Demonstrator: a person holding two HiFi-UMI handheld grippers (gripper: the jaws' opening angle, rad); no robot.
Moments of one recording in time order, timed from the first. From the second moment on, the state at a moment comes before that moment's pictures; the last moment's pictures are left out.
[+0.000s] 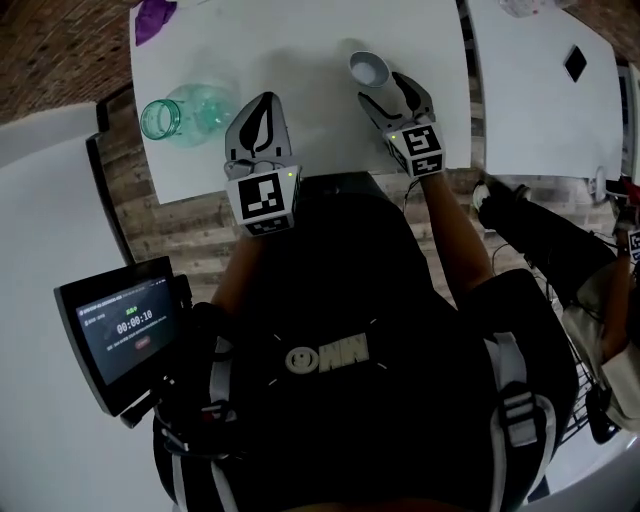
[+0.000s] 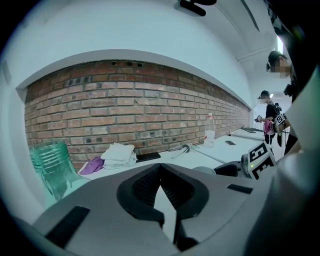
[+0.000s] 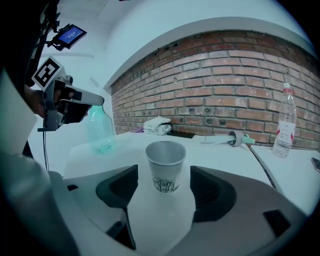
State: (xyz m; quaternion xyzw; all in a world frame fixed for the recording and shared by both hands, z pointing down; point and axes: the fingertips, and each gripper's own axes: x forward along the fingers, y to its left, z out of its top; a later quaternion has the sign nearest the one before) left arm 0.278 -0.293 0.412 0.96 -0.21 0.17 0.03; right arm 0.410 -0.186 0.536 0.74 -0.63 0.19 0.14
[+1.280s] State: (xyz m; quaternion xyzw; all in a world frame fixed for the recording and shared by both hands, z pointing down) left arm 0.265 -0.345 0.396 0.93 -0.33 0.14 0.03; right arm 0.437 -0.328 0.389 0.64 -0.75 0.10 0.13
